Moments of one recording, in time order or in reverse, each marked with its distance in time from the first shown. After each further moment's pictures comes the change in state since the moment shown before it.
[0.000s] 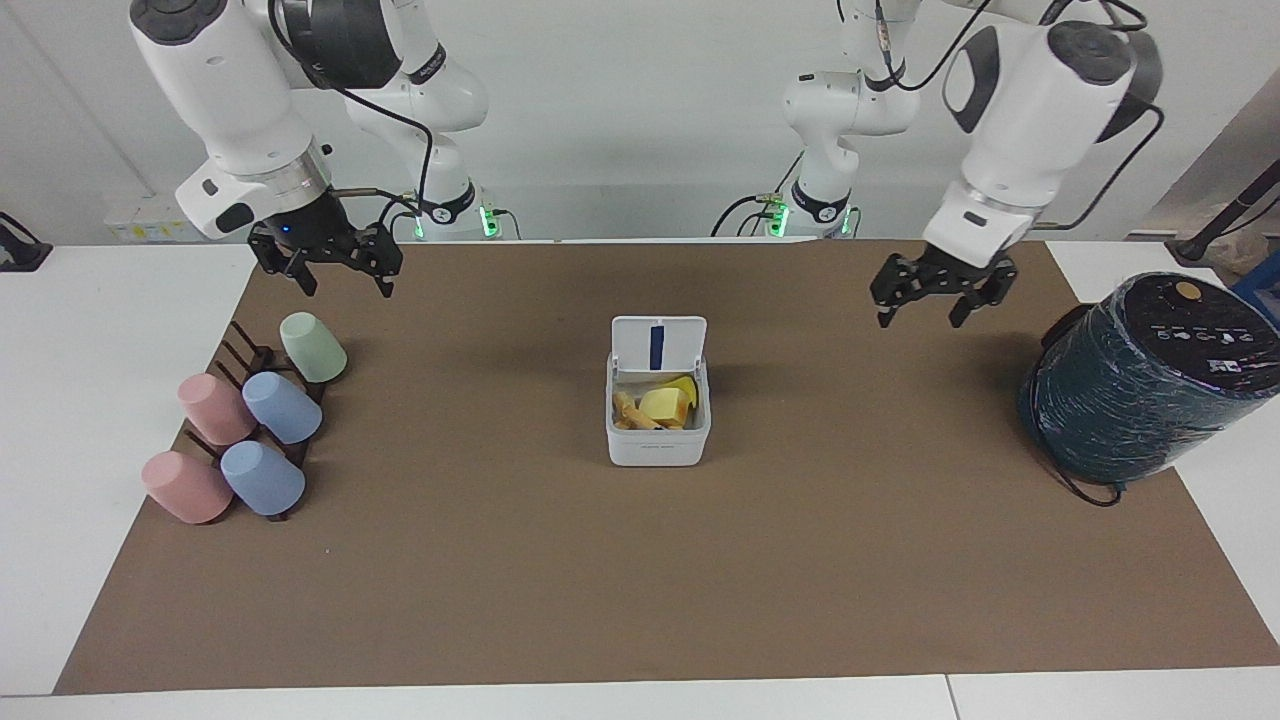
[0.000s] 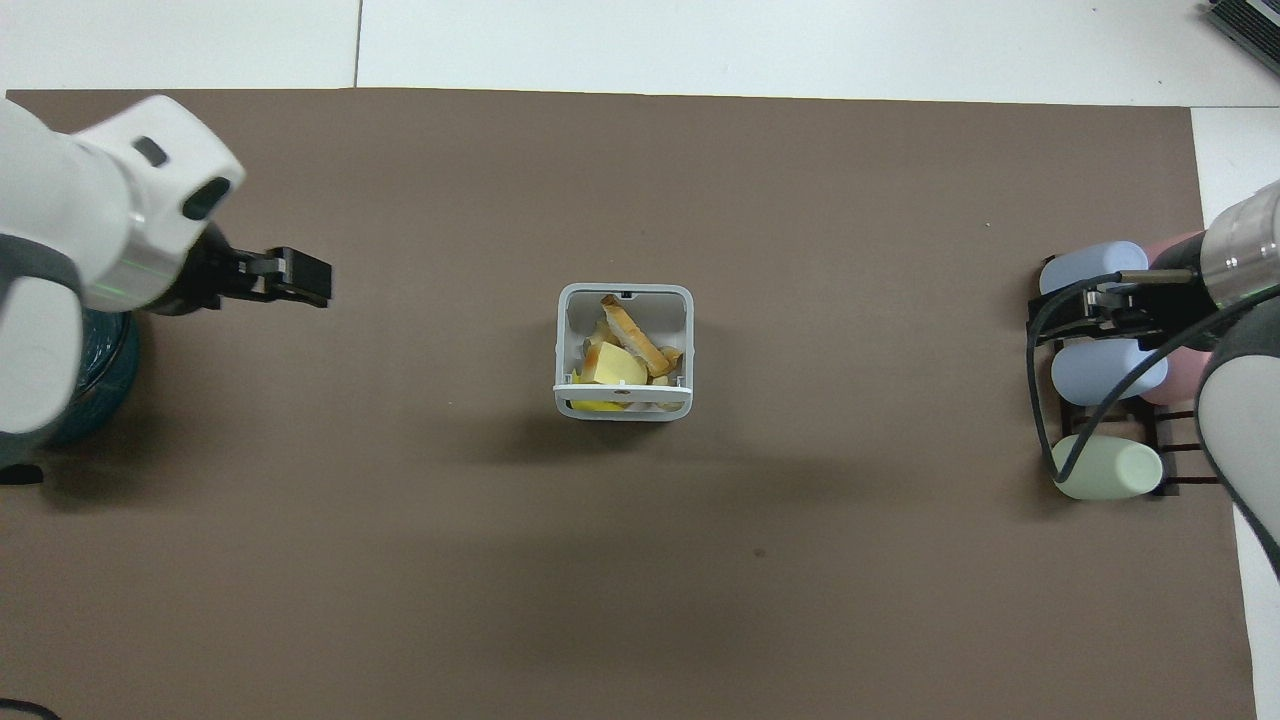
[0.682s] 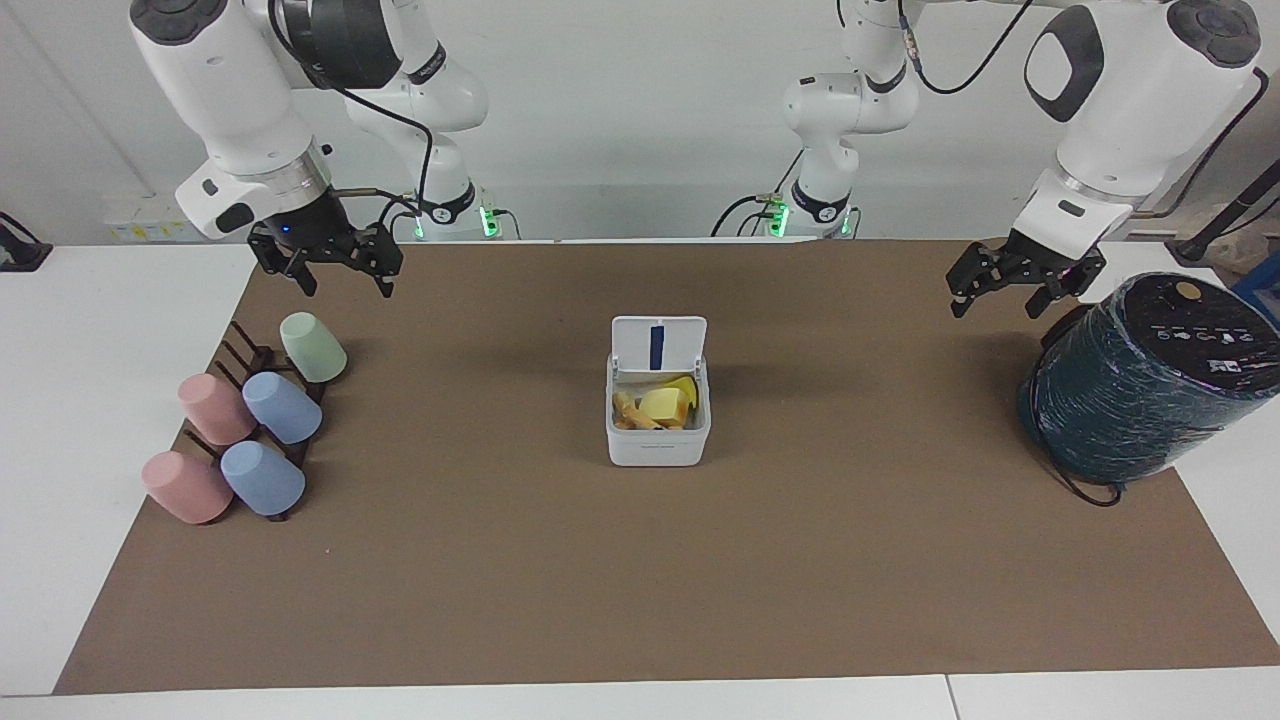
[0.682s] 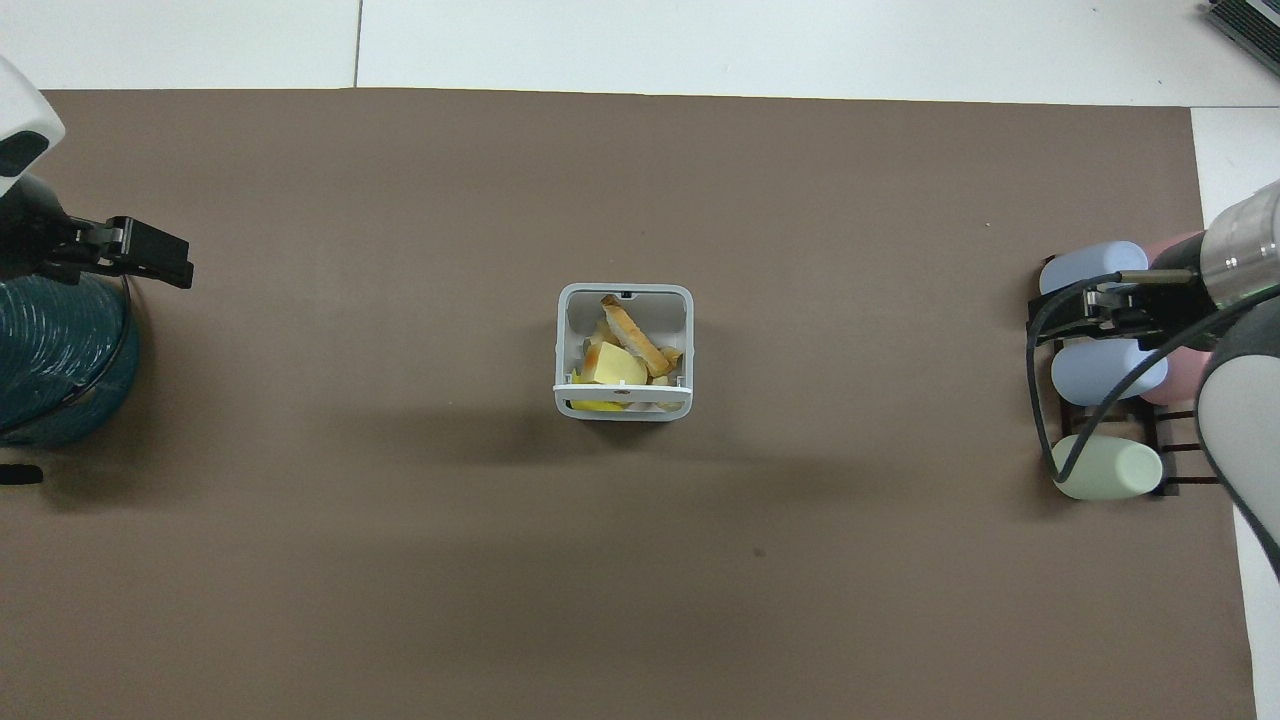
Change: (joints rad) left arm 0.176 0.085 0.020 0.232 0.023 -0.192 0.239; right arm 0.000 0.000 0.000 0.000 0.000 0.000 0.000
